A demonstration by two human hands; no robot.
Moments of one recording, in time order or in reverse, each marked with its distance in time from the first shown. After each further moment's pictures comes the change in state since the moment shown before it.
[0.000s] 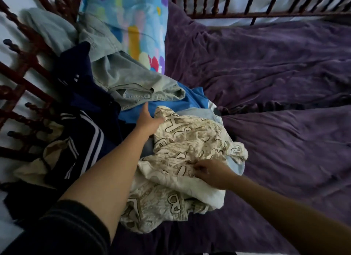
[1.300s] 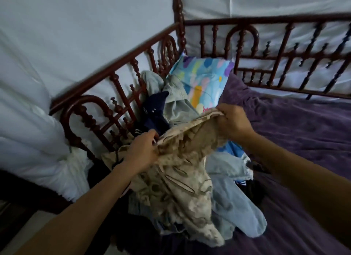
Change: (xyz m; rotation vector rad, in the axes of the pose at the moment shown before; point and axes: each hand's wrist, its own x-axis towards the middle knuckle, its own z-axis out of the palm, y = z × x) left_hand -0.256 0.078 -0.135 0.575 0.453 0.235; right_hand -0.056 -0.175 -0.246 0.133 0.630 -0.695
